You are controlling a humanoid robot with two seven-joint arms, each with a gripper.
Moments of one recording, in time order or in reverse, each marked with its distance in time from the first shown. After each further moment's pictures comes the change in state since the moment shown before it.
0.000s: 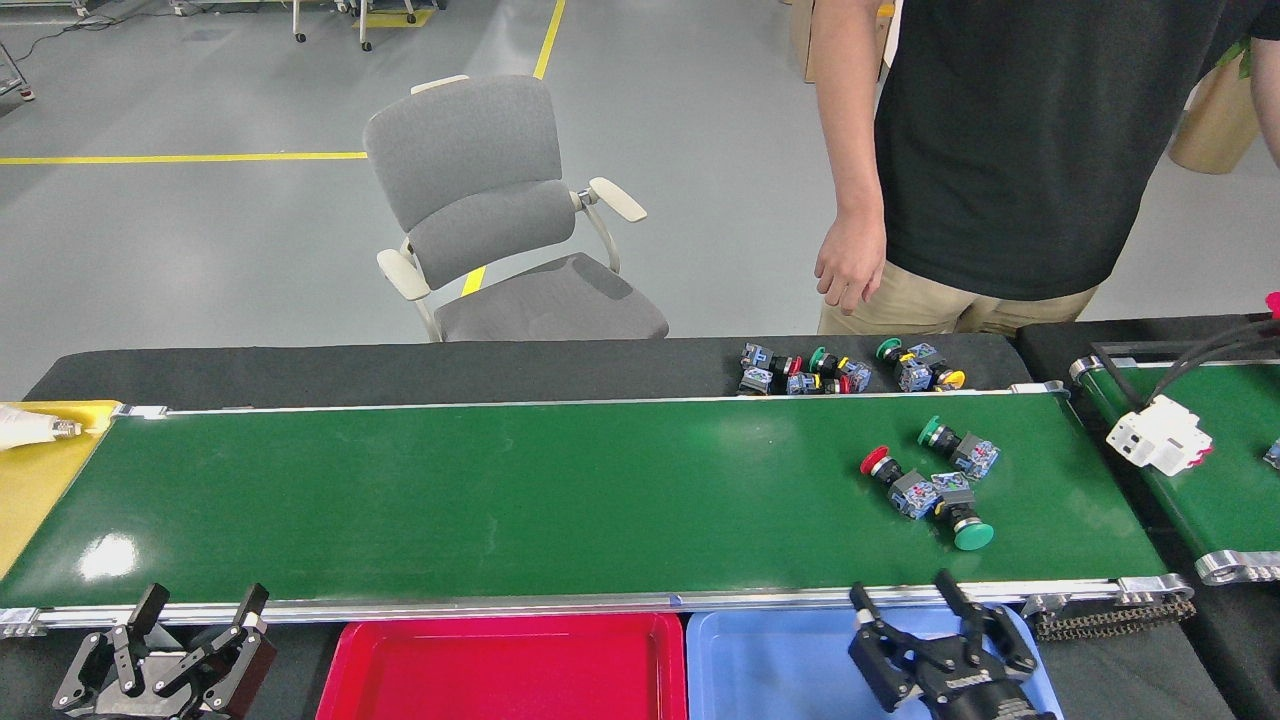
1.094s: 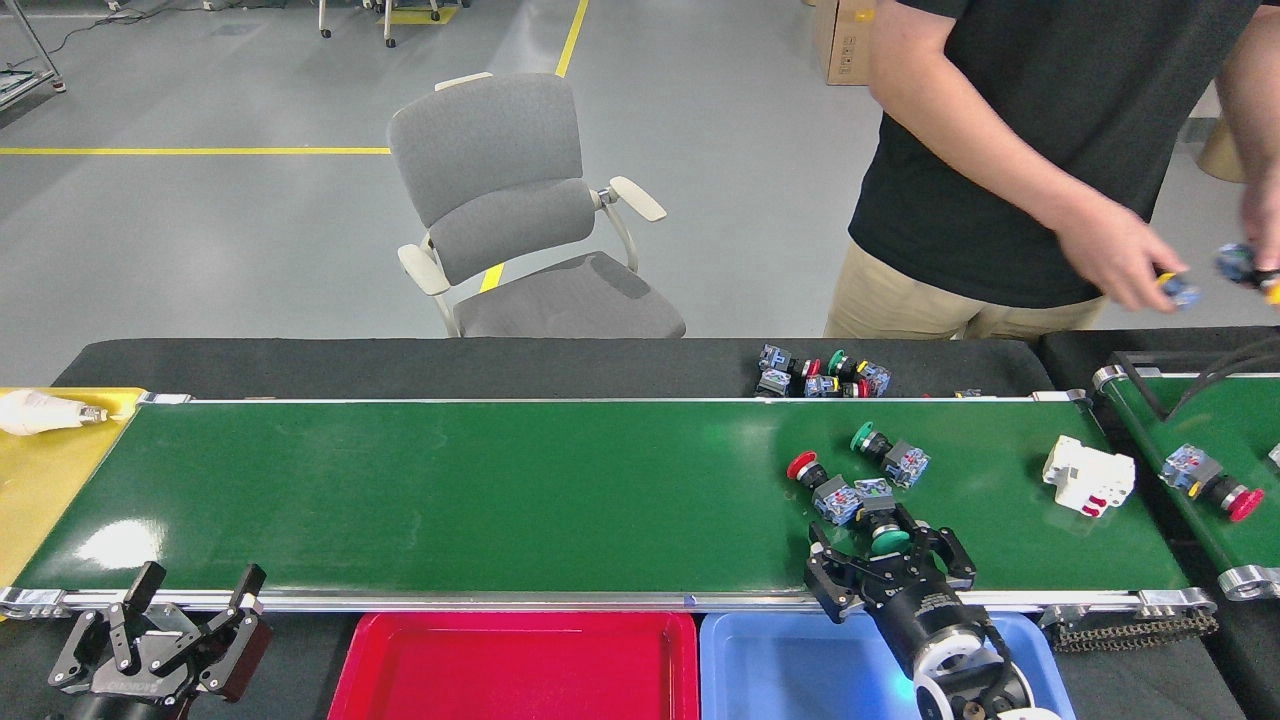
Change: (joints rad) left arm -0.045 0.022 -0.011 0.001 0.000 -0.003 -0.004; right arm -0.371 -0.066 0.380 0.362 0.031 0.096 -0.003
